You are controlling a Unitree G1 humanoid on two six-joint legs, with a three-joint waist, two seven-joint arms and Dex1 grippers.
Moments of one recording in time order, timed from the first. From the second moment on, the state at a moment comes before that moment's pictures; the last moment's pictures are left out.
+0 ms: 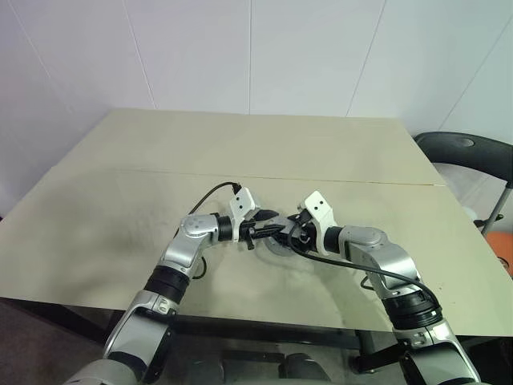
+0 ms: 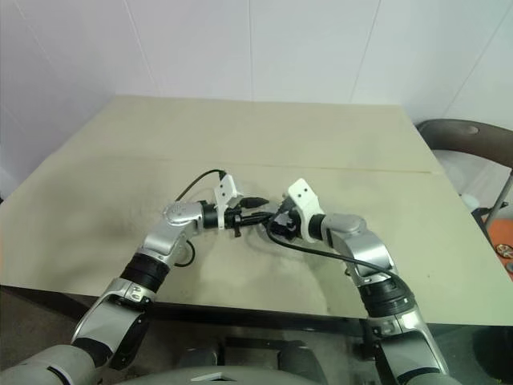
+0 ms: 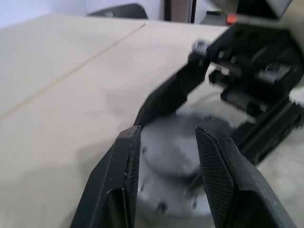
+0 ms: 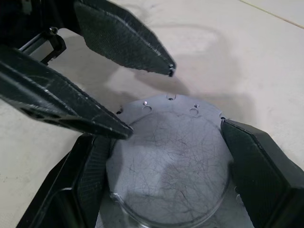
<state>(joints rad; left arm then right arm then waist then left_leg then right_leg) -0.58 0.18 -0.22 0.46 -0.14 0.05 -0.99 -0.39 -0.39 0.18 -0.03 0.20 0.74 0.67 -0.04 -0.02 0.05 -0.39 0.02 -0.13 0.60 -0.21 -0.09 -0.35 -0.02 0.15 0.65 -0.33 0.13</state>
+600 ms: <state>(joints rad) -0.57 0.18 -0.24 0.47 -0.13 0.05 -1.00 -0.39 -0.43 0.25 -0.01 0.16 0.67 0.66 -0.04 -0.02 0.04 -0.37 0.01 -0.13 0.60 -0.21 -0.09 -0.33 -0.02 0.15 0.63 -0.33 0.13</state>
